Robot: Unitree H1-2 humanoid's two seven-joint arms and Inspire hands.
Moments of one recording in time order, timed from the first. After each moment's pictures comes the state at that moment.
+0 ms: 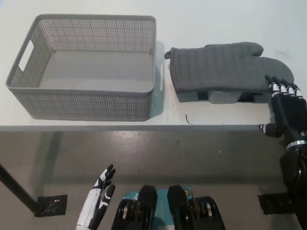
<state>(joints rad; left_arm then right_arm) -0.01 0.11 -0.16 0.34 0.20 -0.43 0.12 -0.46 -0.29 0.18 0.22 -0.96 0.26 -0.01</state>
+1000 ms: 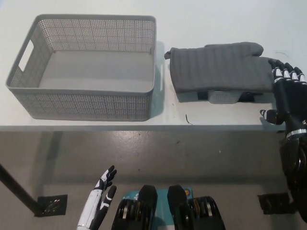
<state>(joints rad) -0.01 0.12 -0.17 0.34 0.20 -0.43 0.12 -0.51 -0.31 0.19 0.20 -0.95 0.29 -0.04</state>
